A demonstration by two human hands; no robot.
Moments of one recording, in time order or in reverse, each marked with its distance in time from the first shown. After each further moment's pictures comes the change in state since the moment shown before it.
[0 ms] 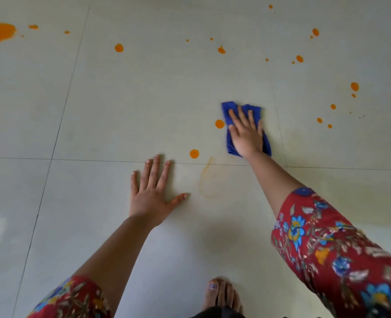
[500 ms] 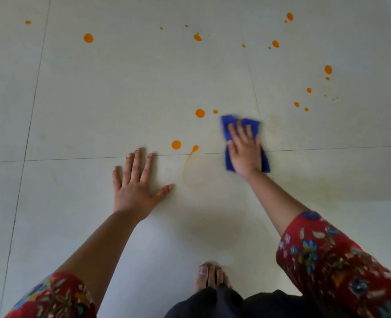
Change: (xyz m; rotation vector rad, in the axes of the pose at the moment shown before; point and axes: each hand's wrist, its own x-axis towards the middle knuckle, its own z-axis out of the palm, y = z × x) left_hand -0.001 -0.002 0.006 -0.005 0.020 0.006; right_hand -0.082 0.045 0.012 0.007 0.075 0.058
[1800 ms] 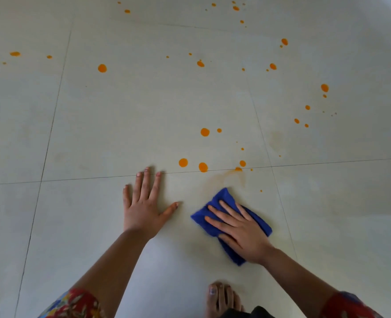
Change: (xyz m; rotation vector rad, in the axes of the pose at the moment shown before) left_hand 0.000 -0.004 0.002 -0.009 0.060 0.034; right_hand -0.153 0.000 0.012 -0.075 -0.212 -0.638
